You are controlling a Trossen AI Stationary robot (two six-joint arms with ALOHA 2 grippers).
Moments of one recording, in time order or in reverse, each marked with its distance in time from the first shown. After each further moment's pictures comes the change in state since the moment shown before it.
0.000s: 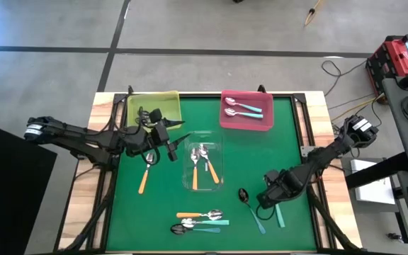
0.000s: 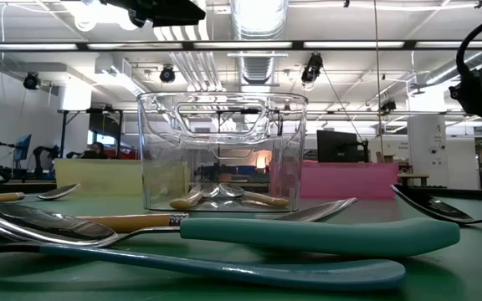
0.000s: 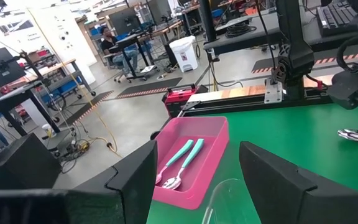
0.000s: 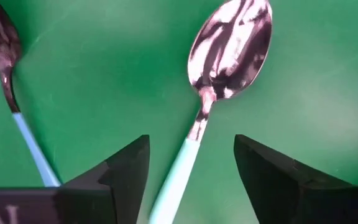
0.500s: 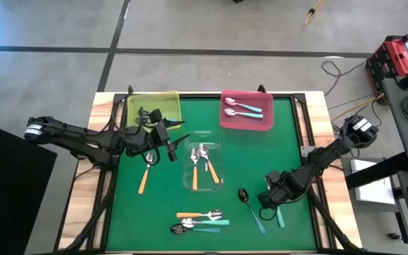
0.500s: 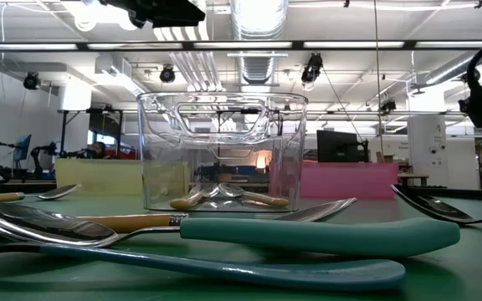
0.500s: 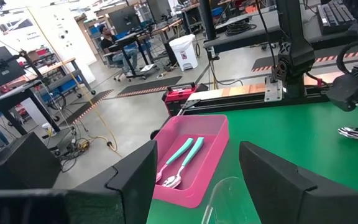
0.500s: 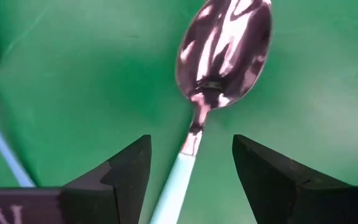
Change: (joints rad) left arm -0.001 0.000 0.000 -0.006 0.000 -0.001; right arm 0.032 0.000 -0.076 0.094 0.026 0.070
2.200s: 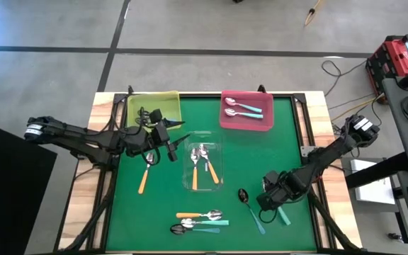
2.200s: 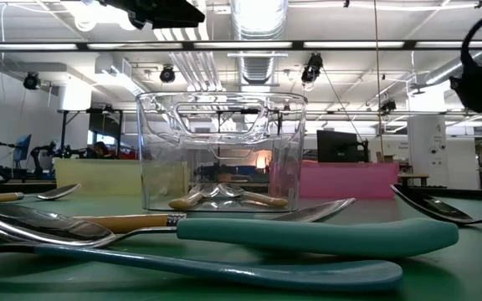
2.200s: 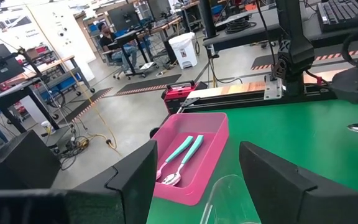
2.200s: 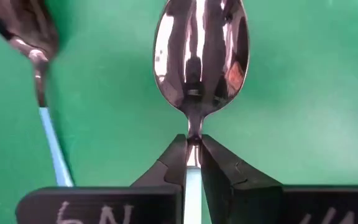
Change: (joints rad) left arm 0.000 0.000 0.000 -0.011 0.000 -0.008; right arm -0.006 -0.020 0.063 -0.031 0.063 -0.118
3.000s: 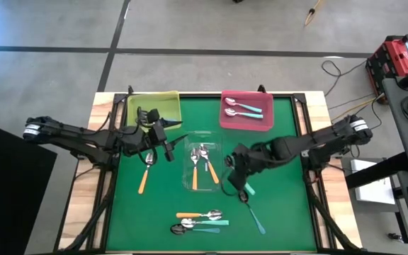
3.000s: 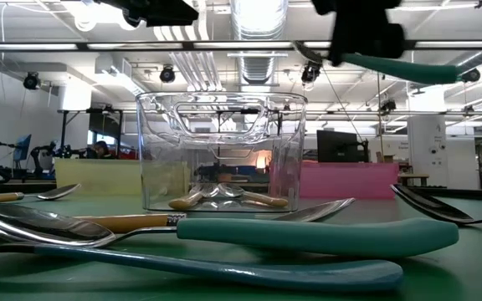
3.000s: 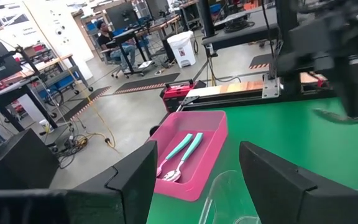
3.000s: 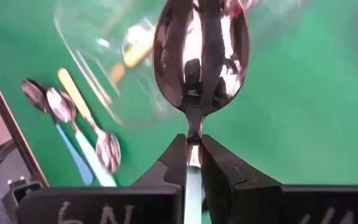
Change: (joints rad) left arm -0.009 -0.049 0.000 -0.058 -0.003 -0.011; right arm -0.387 0.078 0.513 -0.074 0.148 -0.782
